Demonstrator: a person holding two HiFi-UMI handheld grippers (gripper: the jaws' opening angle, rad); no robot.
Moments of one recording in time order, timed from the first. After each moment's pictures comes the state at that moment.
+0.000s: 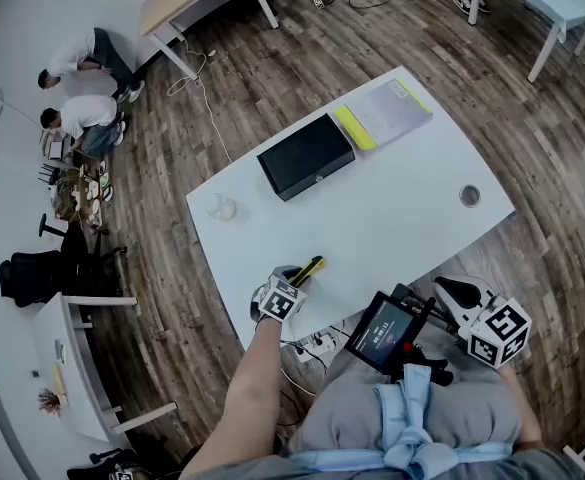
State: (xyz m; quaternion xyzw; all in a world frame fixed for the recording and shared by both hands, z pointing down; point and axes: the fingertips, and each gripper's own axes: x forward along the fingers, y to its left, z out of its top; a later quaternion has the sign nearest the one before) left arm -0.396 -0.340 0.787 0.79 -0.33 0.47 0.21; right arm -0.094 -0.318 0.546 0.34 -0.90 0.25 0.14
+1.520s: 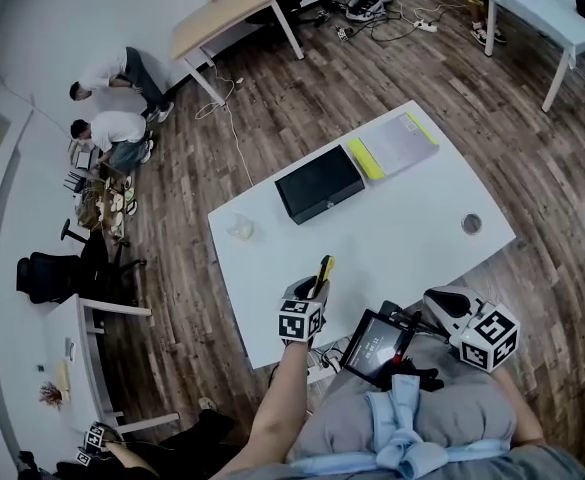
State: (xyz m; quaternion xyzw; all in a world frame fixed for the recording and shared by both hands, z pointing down) left arm -0.347 -0.376 0.680 0.77 -0.51 0.28 0.25; right arm -0.100 -0.330 0.535 0.28 -0.92 0.23 0.12
